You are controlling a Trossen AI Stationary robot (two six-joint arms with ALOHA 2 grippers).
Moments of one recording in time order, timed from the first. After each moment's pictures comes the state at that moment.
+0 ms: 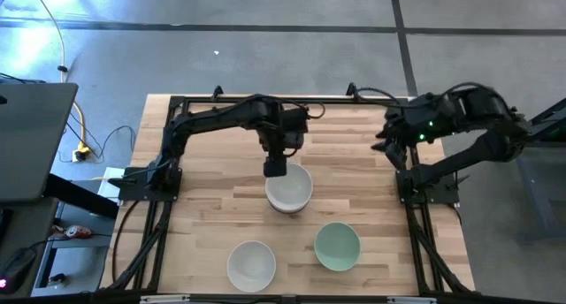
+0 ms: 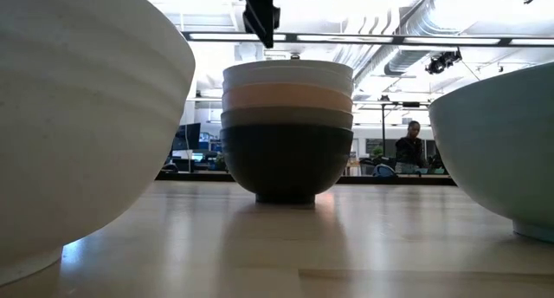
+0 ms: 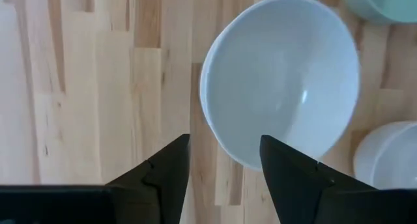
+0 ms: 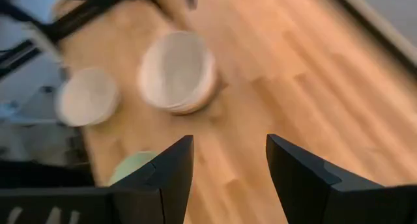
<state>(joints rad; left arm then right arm) 0.22 2.09 2.30 -1.57 0.10 0.06 0.08 1.17 1.80 -1.50 0.13 0.57</state>
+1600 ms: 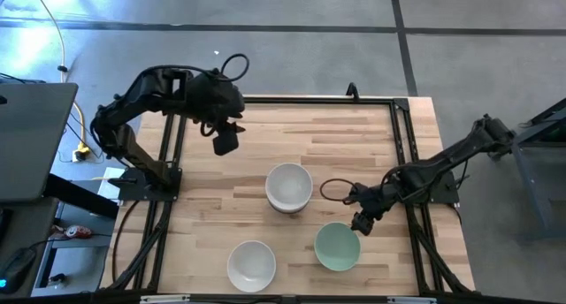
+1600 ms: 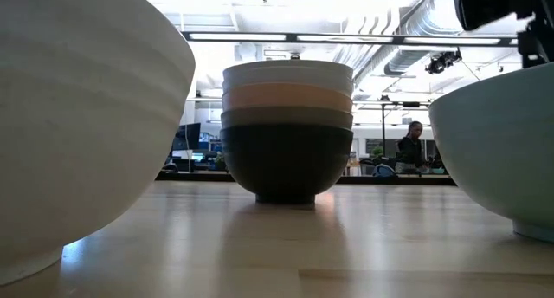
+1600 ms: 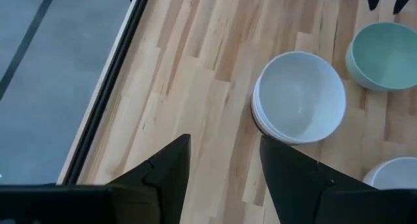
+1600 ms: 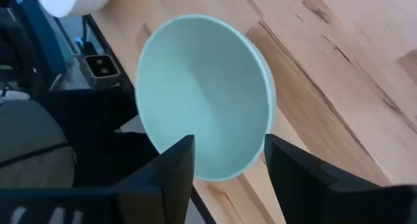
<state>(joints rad) 0.23 1.58 2.19 -1.57 -0.14 -0.09 0.47 1.13 0.80 -0.61 -0.16 1.23</state>
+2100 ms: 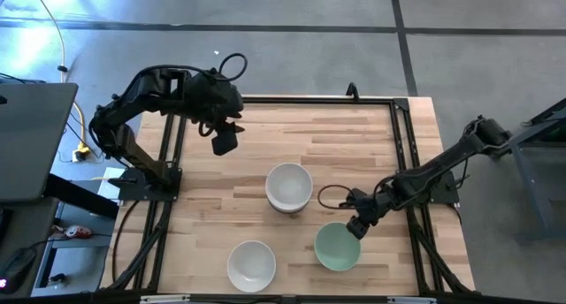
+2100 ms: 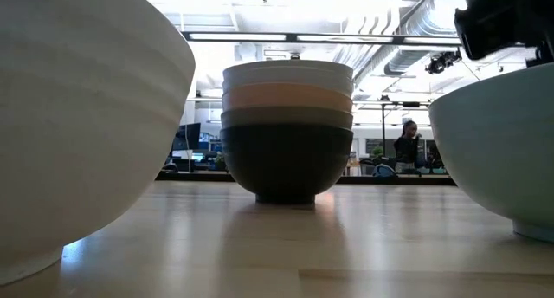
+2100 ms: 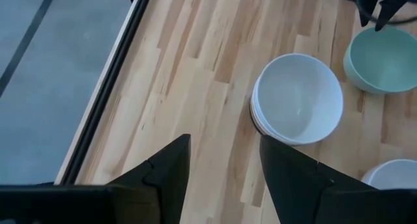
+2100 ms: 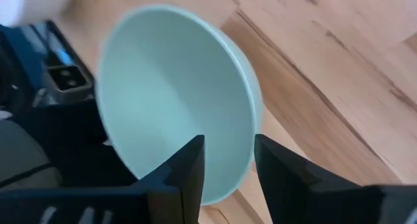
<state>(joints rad) 0.23 1.58 2.19 -1.57 -0.14 -0.10 0.51 1.22 0.73 -0.50 -0.12 1.34</state>
